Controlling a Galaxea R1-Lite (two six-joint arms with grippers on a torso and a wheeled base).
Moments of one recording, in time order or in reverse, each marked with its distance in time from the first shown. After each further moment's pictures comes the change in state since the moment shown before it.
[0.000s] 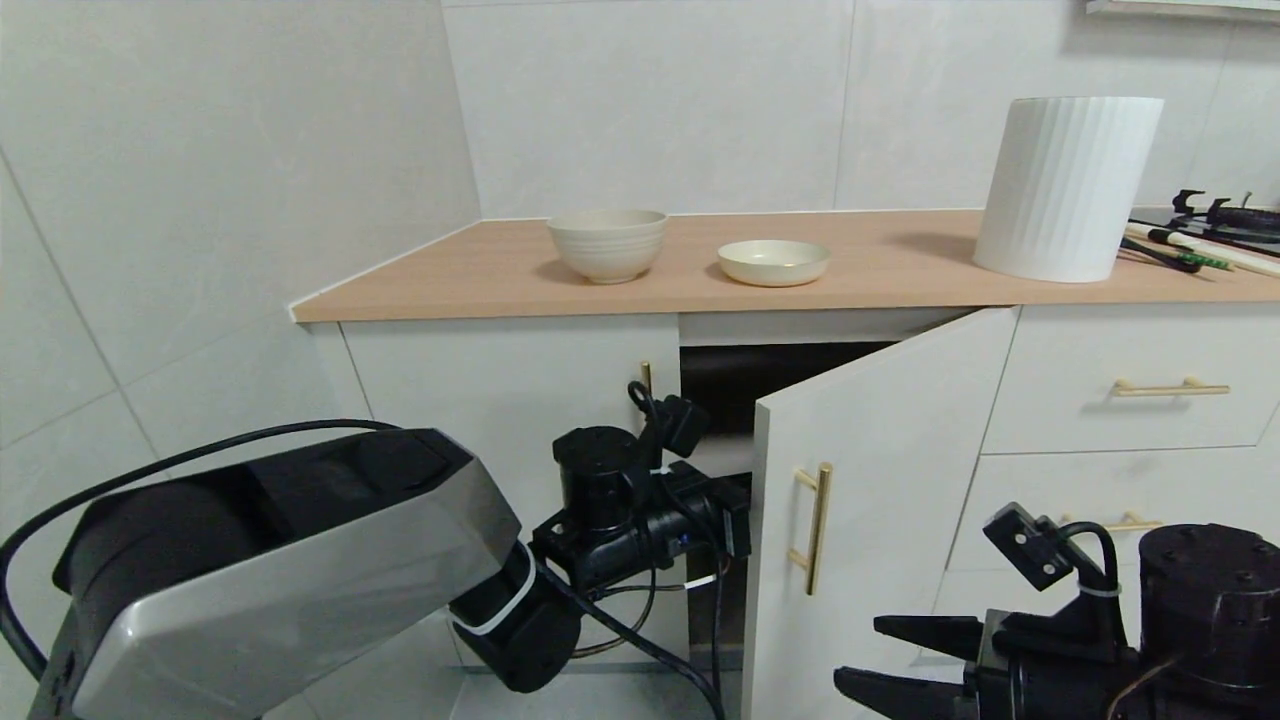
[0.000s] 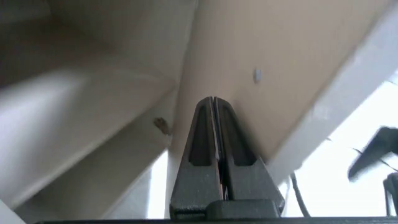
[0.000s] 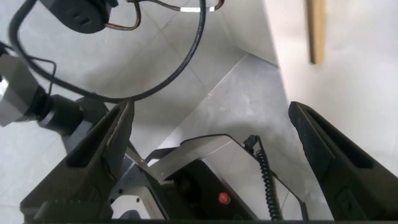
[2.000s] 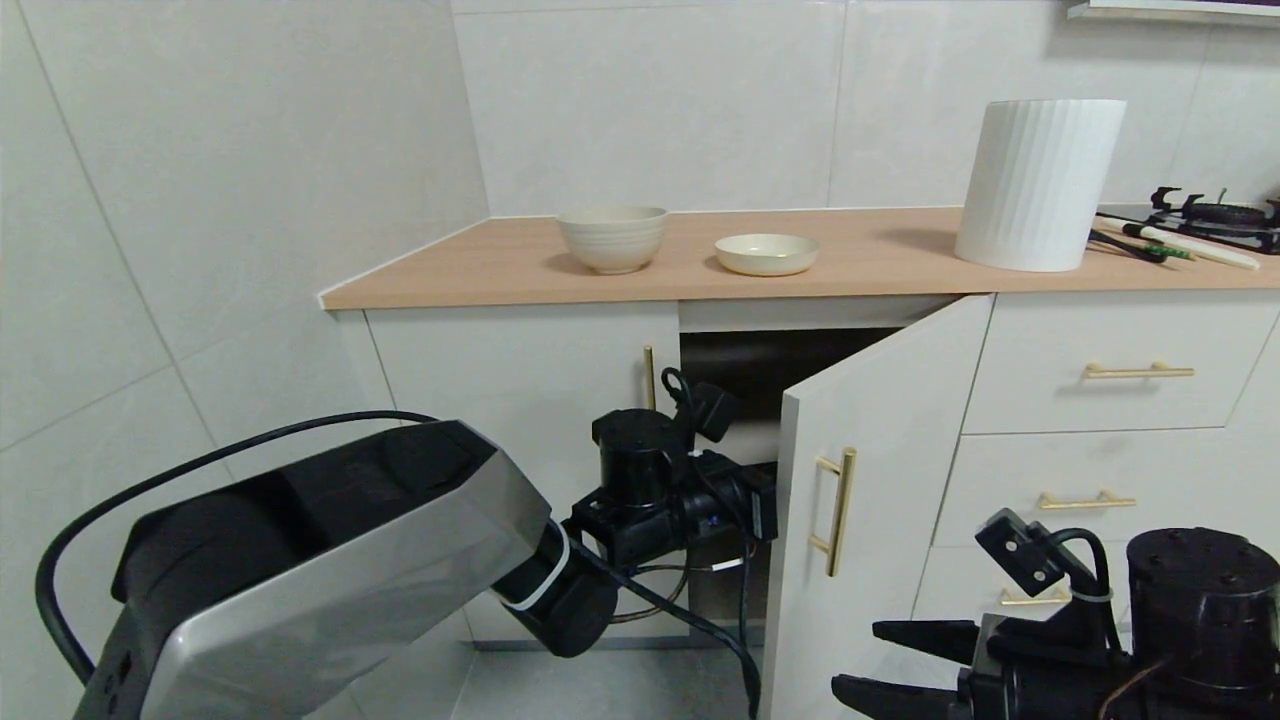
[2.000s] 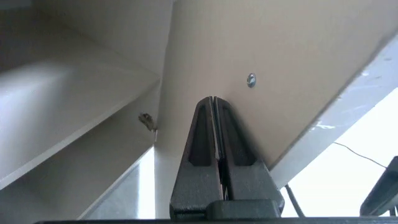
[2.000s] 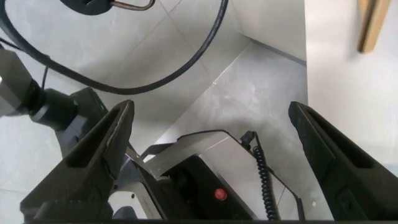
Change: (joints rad) left arm -0.016 0.048 -0.168 0.143 0.005 -0.008; right arm 0.004 0.019 0.003 0.000 0.000 -0.024
